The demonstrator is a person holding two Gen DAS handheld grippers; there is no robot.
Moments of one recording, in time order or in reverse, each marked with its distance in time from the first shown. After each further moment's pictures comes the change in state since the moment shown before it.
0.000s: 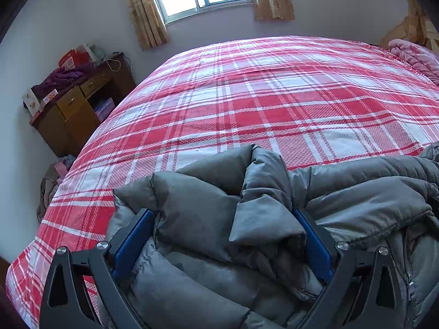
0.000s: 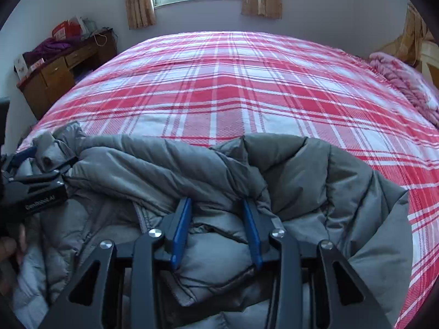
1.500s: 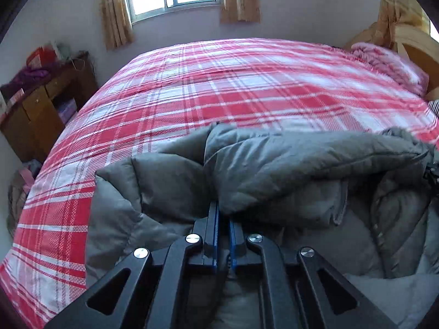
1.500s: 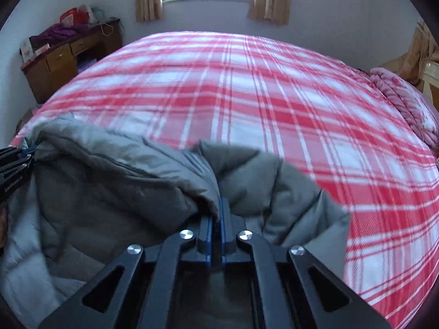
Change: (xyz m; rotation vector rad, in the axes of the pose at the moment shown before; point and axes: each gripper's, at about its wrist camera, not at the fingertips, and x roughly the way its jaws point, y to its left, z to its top) left arm -0.023 0.014 -0.015 0.046 -0.010 -0.236; right arm -0.029 -0.034 0.010 -0.085 0.026 -0.029
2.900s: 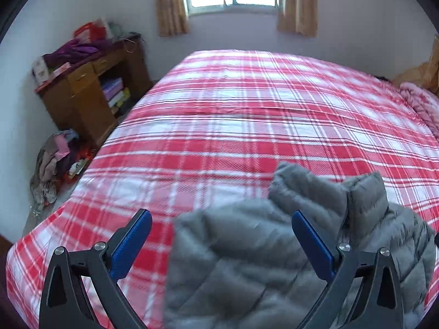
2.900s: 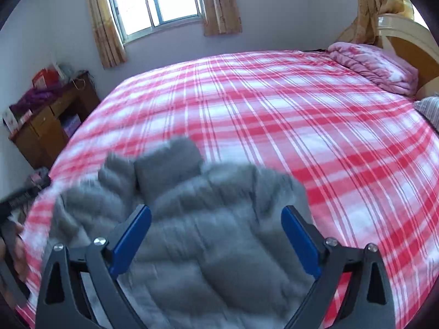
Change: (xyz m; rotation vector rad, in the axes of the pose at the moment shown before) left arm -0.044 0.037 0.083 -0.219 0.036 0.173; right arm -0.070 -0.014 0.034 0.312 -0.104 -0.003
